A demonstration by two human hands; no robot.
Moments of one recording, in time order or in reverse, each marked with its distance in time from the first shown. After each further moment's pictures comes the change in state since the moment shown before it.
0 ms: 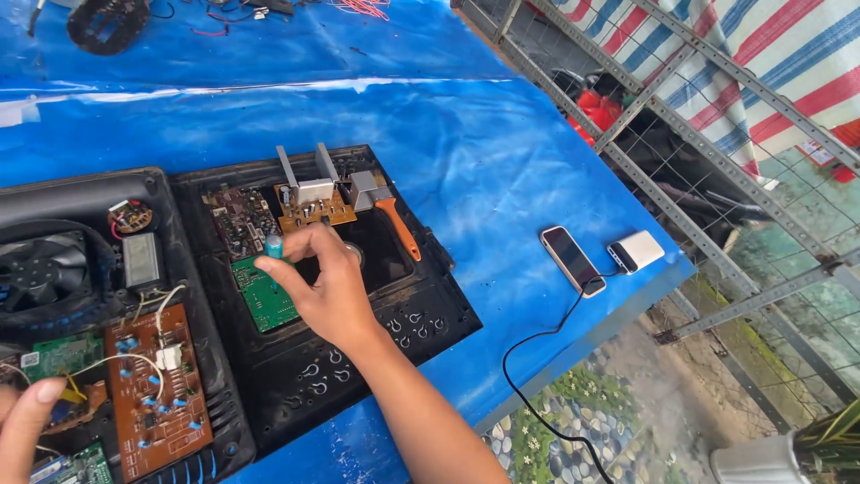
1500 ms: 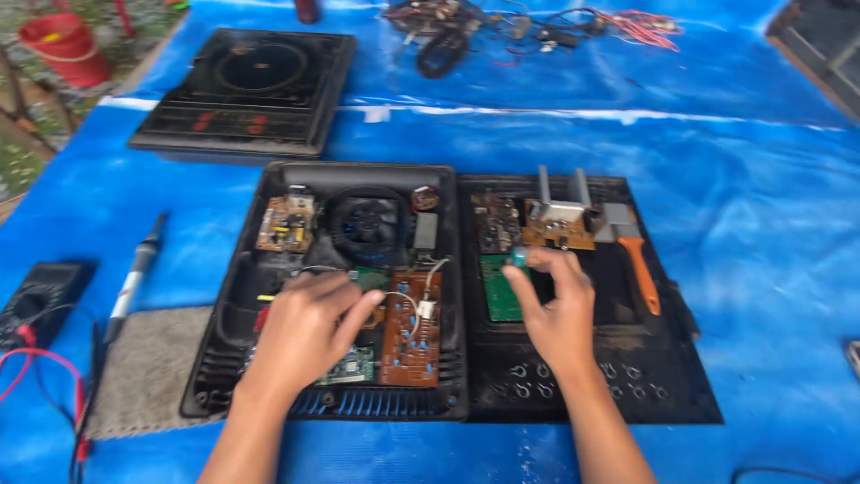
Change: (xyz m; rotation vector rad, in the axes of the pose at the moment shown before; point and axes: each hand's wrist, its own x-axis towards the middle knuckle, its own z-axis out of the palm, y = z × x) left_hand -0.029 0.187 -0.095 0.378 0.027 0.621; right_hand 0.001 -0.005 0.007 -0.129 0.015 -0.141
